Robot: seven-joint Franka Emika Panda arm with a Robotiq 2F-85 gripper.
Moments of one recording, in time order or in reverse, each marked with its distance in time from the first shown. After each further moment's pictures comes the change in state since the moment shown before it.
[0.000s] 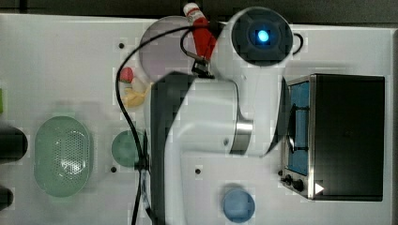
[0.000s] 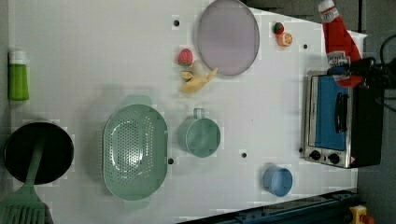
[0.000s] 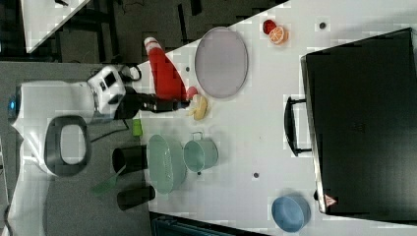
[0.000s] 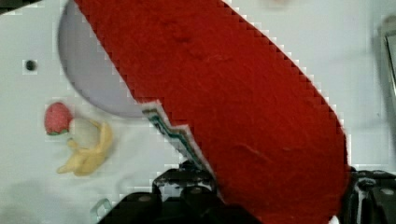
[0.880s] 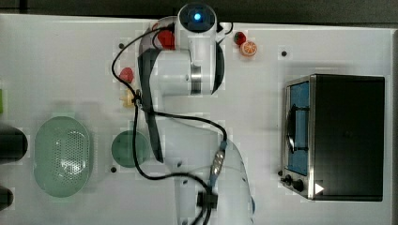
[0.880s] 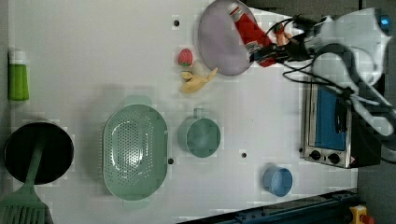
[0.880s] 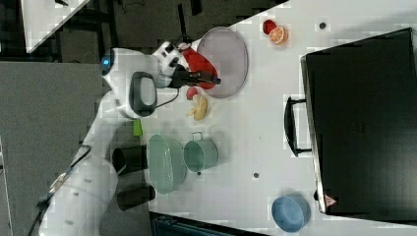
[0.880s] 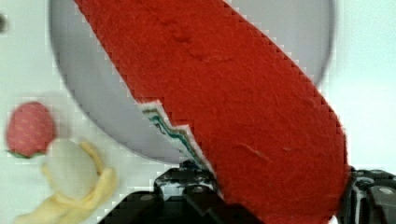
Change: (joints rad) arm 0.092 0.524 0.048 0.250 -0.058 0.192 -0.127
